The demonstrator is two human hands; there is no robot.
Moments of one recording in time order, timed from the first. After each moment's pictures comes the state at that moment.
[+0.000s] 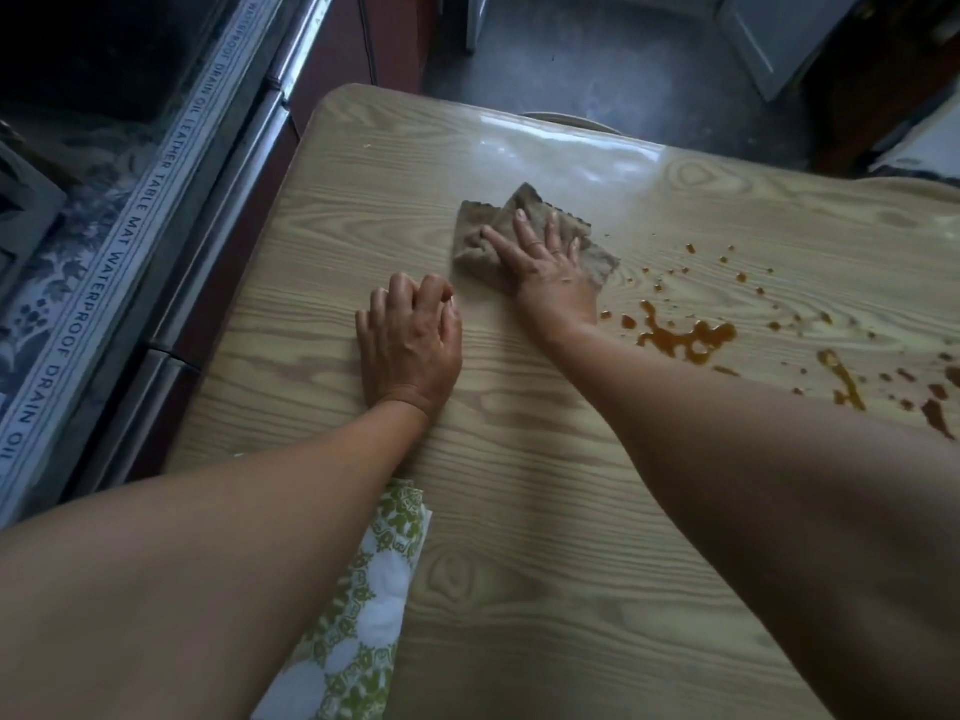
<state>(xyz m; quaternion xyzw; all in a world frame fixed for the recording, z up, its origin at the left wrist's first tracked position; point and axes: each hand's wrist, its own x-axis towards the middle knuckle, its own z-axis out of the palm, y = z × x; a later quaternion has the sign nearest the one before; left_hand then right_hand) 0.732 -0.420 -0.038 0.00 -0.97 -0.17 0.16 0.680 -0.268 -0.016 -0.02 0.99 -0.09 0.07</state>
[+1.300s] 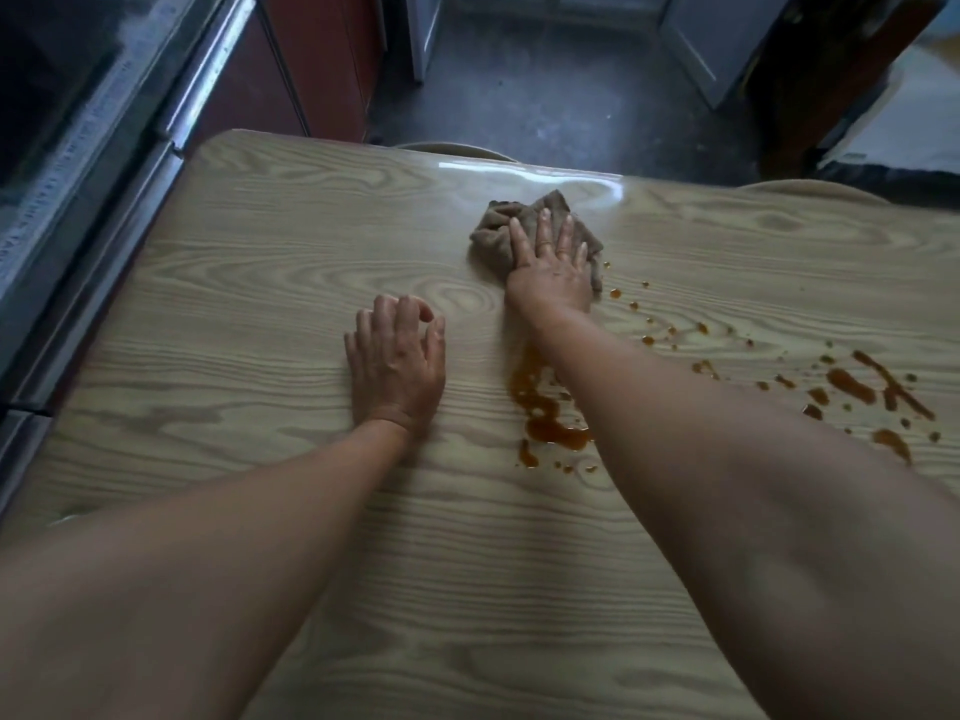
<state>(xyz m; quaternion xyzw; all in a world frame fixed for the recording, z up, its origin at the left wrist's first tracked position) 0.727 -0.294 -0.040 -0.02 -0.97 -0.20 0.15 0.654 -0.131 -0.004 0.11 0.98 -0.07 0.15</state>
